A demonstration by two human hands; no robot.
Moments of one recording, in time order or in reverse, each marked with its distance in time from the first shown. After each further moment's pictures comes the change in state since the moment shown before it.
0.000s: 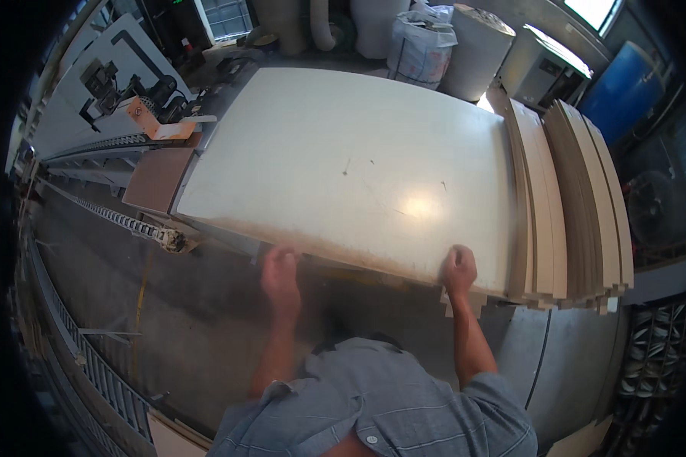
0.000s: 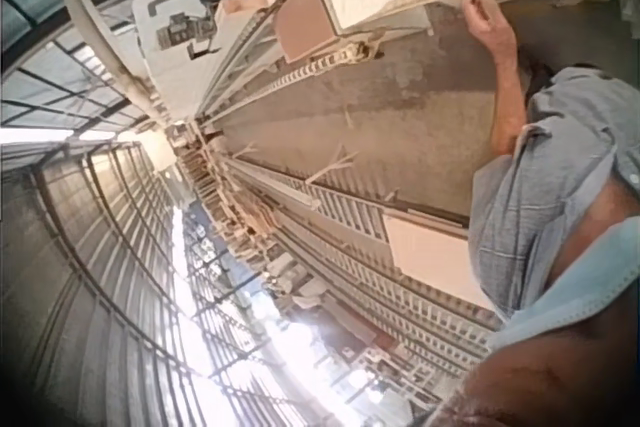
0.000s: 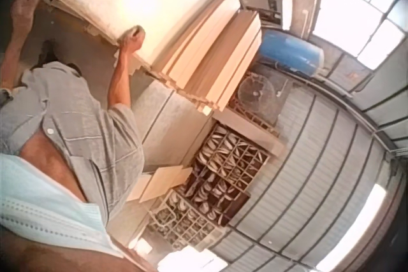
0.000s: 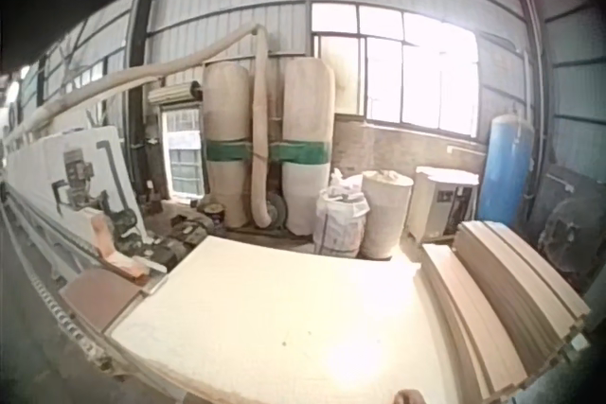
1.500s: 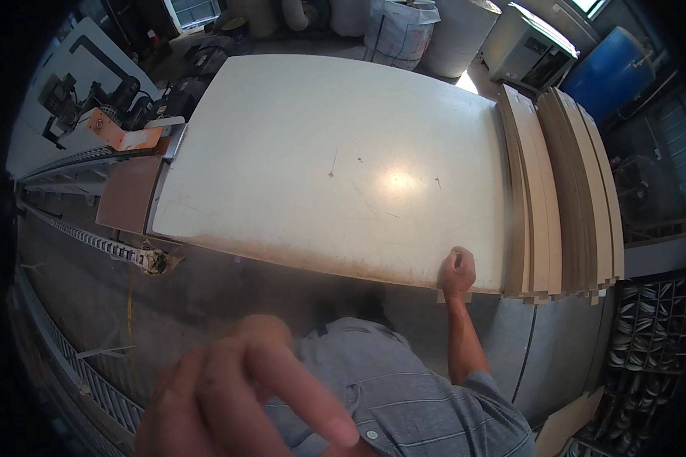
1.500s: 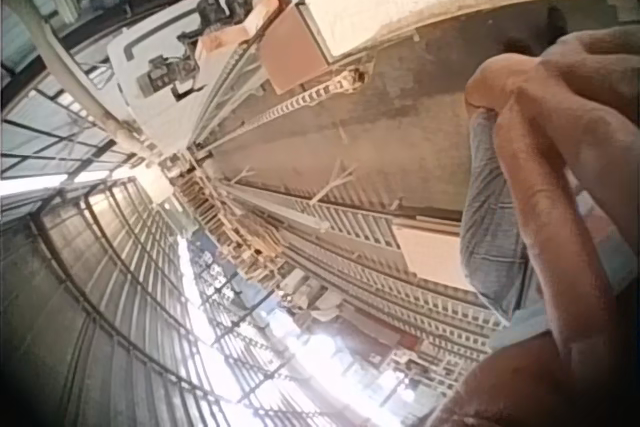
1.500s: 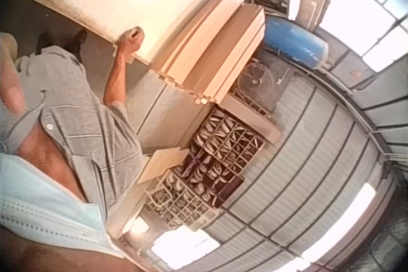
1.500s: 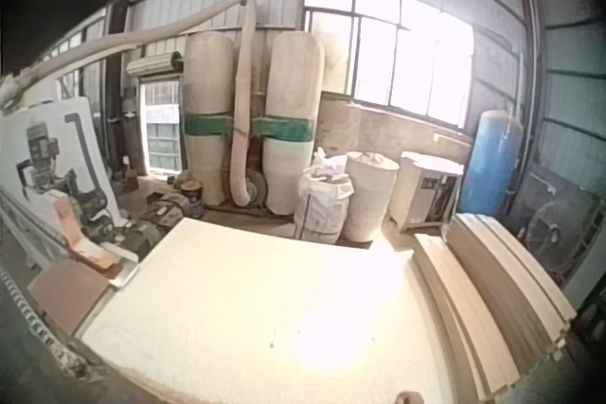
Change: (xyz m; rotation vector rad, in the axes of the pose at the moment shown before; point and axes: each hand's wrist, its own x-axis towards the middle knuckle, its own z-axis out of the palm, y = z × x) left_hand 0.092 0.254 0.060 -1.041 -0.728 0.656; right_hand 0.001 -0.005 0.007 -0.137 0.101 0.034
